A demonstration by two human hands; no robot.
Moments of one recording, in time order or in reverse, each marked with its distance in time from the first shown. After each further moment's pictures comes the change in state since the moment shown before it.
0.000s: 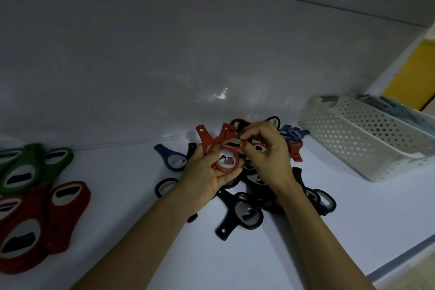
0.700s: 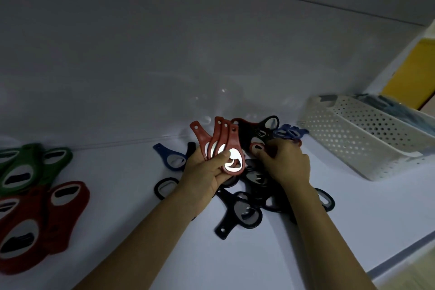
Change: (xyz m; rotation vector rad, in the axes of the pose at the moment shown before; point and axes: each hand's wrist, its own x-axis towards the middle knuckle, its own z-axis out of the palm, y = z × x) left_hand 0.001 -0.007 0.000 0.091 0.003 0.182; right_hand -0.003 0.024 -0.022 -0.760 -0.044 0.402
